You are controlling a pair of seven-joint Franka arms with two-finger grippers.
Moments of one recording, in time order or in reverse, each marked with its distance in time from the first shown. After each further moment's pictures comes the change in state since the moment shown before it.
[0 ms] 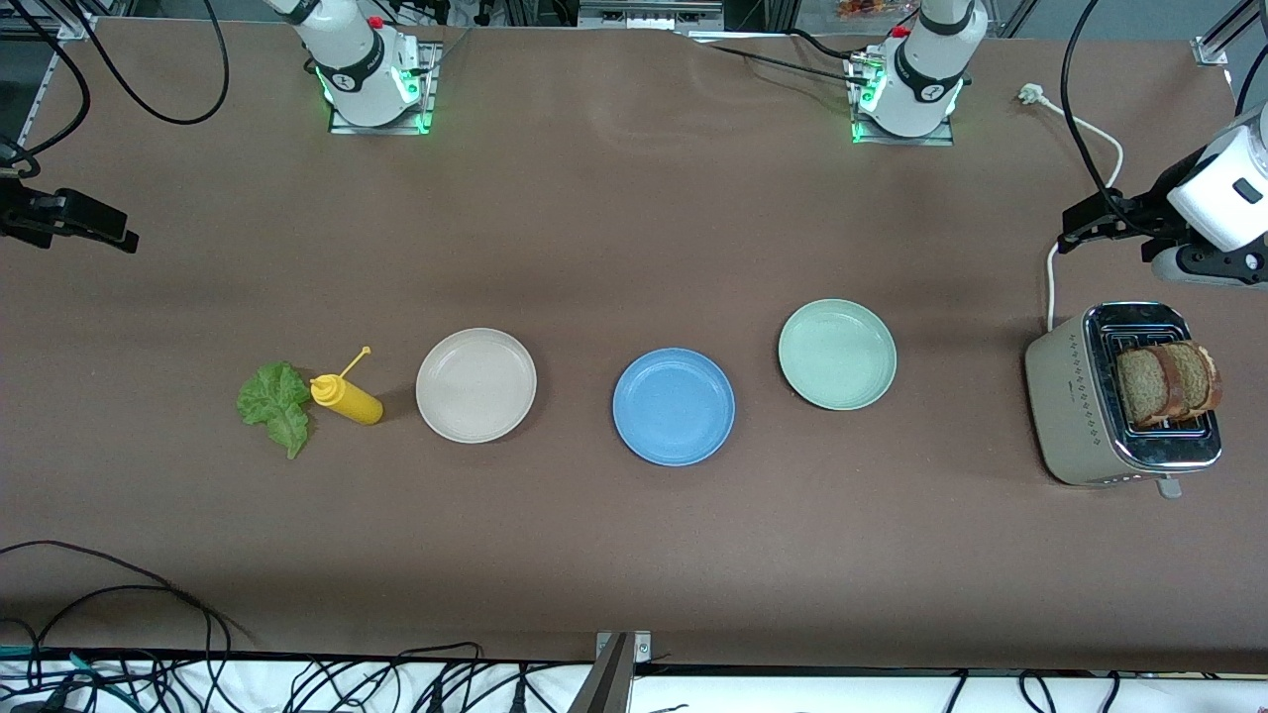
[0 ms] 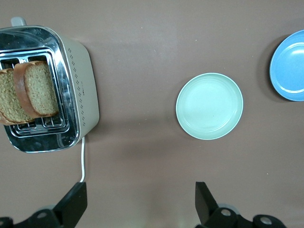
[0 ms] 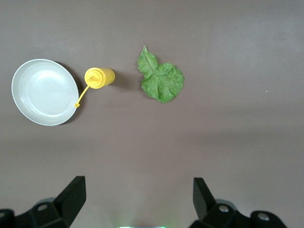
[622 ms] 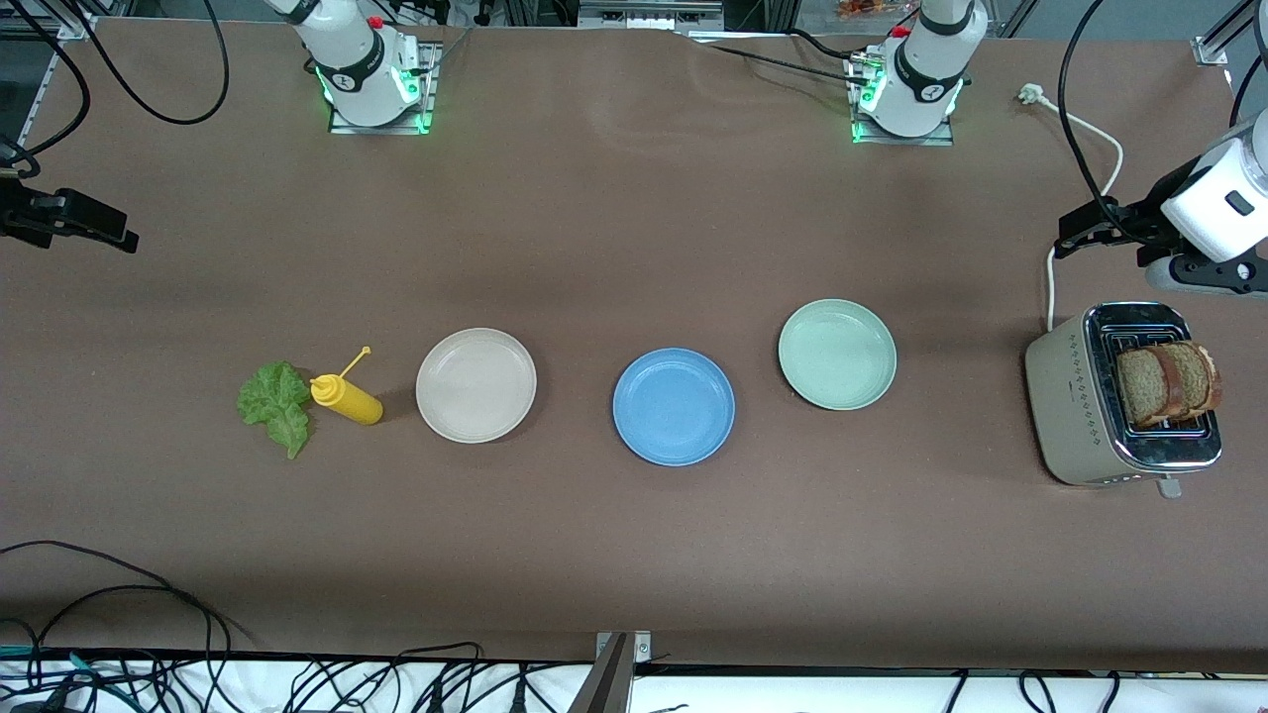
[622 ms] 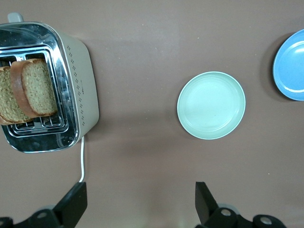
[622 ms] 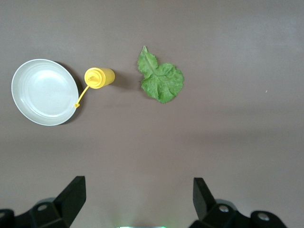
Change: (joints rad) left arm 0.000 0.016 0.005 0.000 0.000 0.001 0.000; right arm 0.000 0.000 0.000 0.000 0.000 0.000 0.000
